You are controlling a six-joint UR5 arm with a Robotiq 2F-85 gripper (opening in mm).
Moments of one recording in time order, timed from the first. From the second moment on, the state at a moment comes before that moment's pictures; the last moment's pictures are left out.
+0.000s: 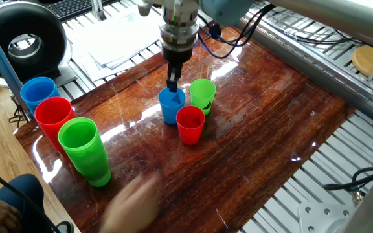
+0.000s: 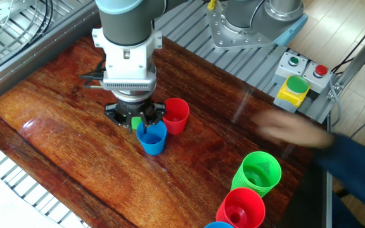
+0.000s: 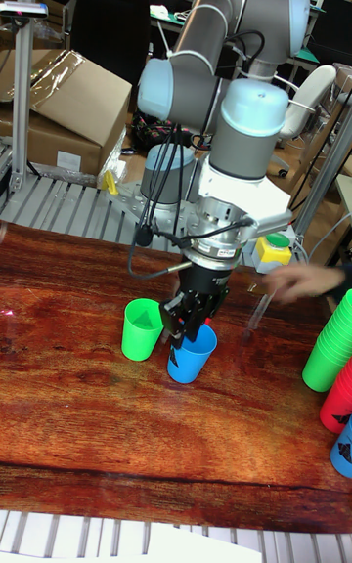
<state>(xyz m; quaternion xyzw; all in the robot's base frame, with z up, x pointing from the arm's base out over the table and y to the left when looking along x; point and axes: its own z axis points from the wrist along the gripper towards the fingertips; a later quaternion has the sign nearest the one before) 0.581 0.053 0.095 -0.36 0.93 -0.01 0.06</state>
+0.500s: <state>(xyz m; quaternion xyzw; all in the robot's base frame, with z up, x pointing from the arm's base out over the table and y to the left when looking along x) 0.584 0.053 0.090 -0.36 0.93 -0.01 0.07</state>
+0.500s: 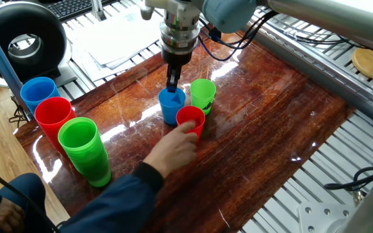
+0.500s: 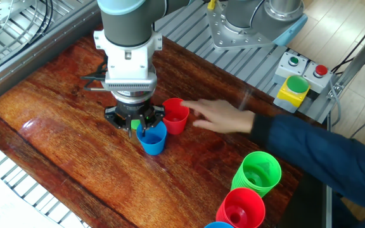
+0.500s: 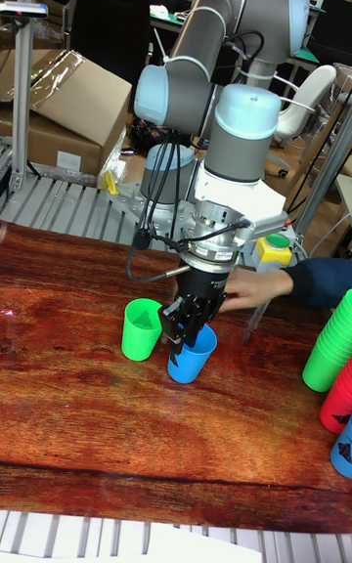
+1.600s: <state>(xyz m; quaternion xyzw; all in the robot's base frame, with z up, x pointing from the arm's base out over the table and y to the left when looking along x) 0.579 0.061 0.091 -0.34 0.94 0.02 0.07</state>
